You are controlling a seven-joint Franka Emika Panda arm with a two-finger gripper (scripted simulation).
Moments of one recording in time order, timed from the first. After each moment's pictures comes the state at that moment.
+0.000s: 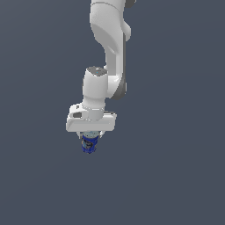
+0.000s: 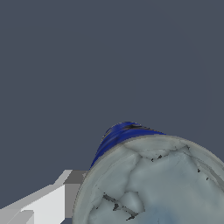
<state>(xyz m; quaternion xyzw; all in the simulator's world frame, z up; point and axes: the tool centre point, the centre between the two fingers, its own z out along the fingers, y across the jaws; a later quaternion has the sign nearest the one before) 0.065 -0.100 0.138 0.97 0.11 0.19 0.11</state>
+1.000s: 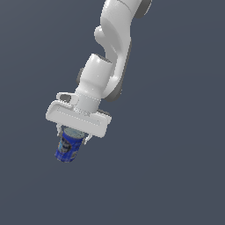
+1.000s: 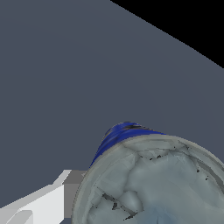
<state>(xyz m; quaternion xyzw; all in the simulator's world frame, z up) 0.122 -0.141 0.236 0.91 0.00 0.35 0.21</state>
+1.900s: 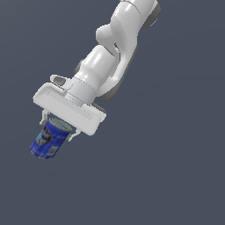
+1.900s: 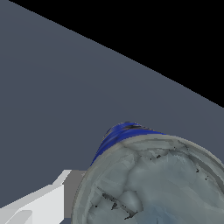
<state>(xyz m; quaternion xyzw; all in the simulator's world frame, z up) 0.131 -0.166 0.304 0.86 -0.07 0.43 0.27</state>
